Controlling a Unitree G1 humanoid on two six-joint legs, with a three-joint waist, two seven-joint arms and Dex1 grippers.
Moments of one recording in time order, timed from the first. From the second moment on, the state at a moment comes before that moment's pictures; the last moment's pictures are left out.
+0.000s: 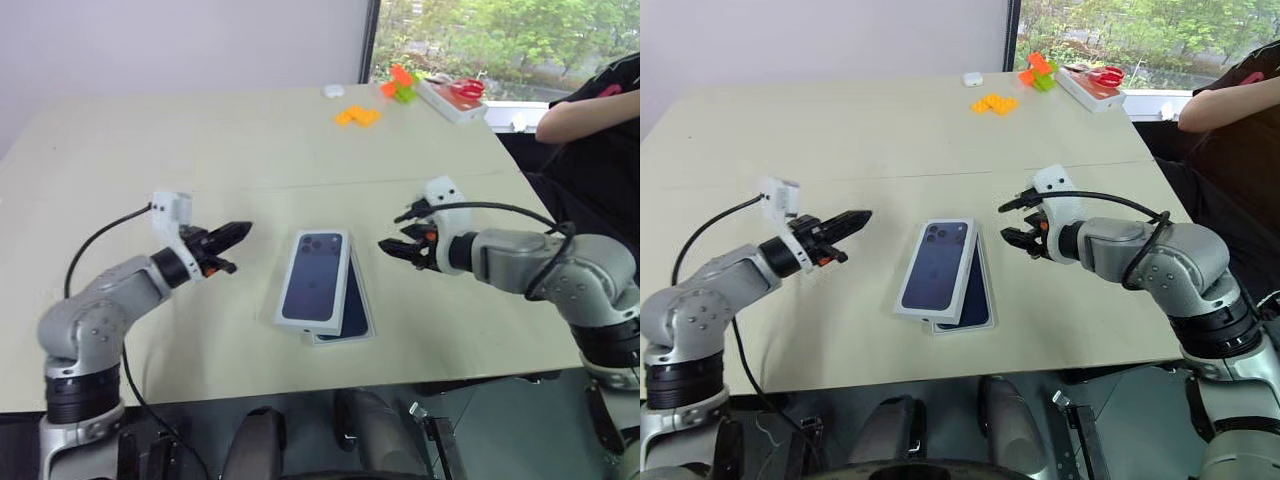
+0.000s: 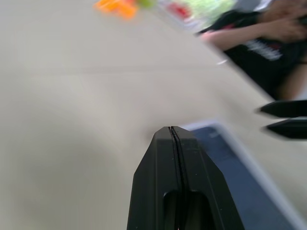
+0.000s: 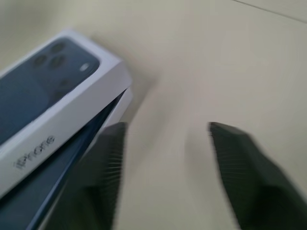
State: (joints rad) left arm -0.27 0.54 0.30 -0.30 -0.86 0.98 -0.43; right arm -0.61 -0.86 0.20 -0.34 1.00 1.10 0.08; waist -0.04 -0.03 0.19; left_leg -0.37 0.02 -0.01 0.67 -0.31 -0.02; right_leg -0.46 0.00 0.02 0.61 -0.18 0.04
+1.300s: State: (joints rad) left arm -0.25 0.61 -0.10 -0.48 -0.71 1.04 -0.59; right arm -0.52 -0.77 0.29 -0.54 0.57 1.16 0.47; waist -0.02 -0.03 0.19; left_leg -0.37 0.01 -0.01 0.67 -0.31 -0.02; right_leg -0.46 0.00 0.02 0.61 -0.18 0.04
